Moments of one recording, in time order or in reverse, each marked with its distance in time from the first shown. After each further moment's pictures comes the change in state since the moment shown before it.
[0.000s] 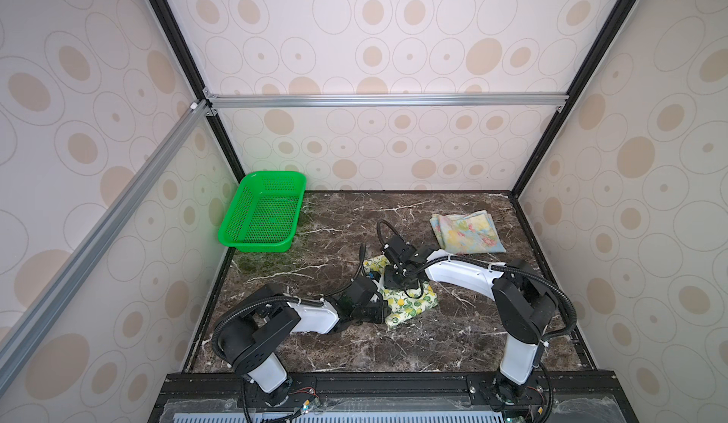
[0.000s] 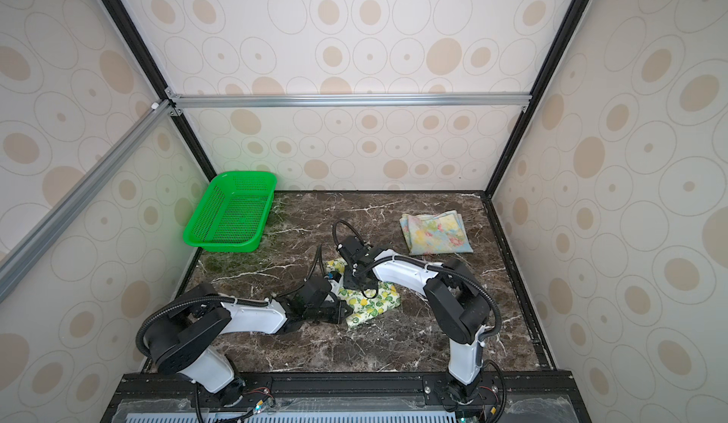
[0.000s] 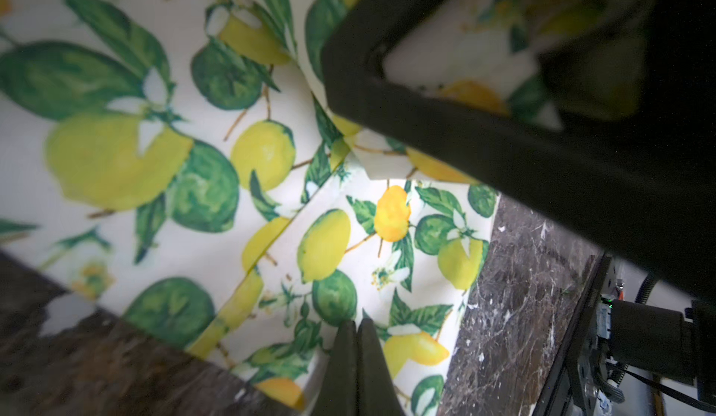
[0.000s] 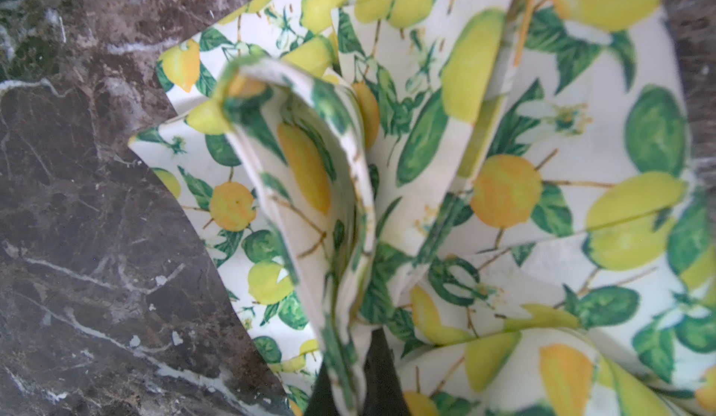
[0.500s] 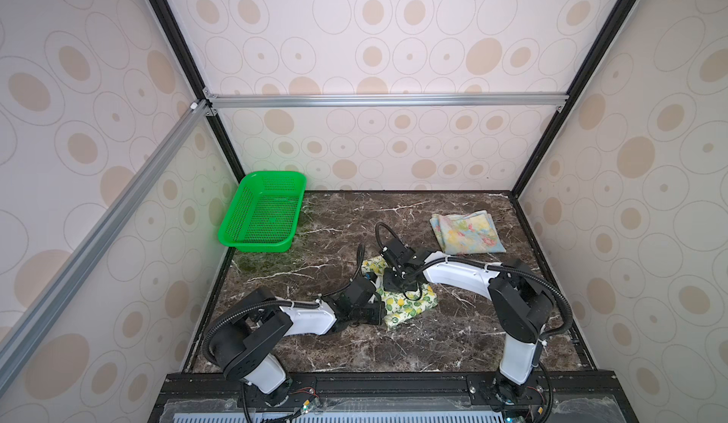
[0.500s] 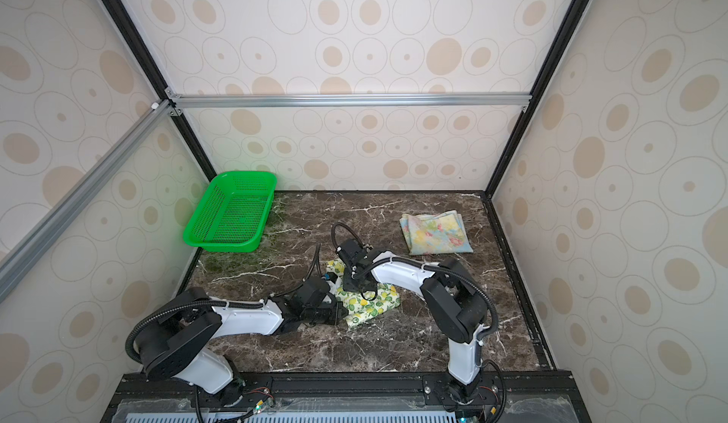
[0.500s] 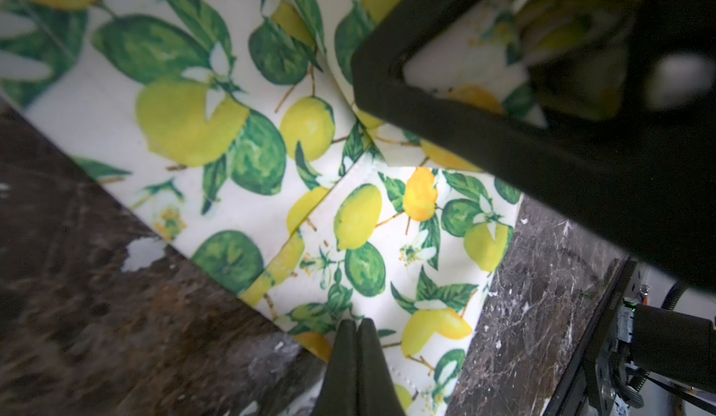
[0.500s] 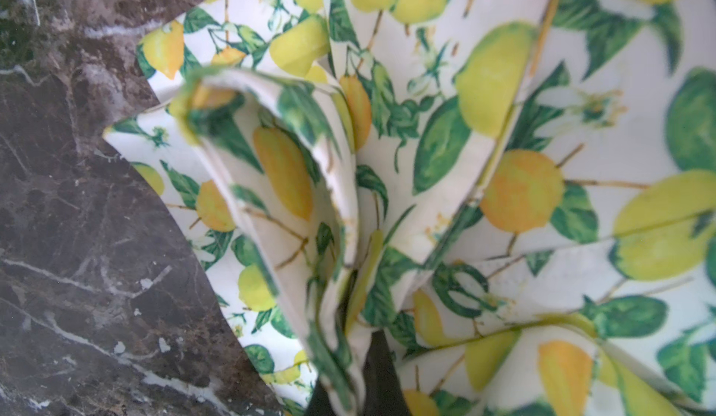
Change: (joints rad) left arm 0.000 -0.033 -0.002 -0.079 -0.042 -0.003; right arm 0.010 0.013 -0.016 0.022 0.001 0.001
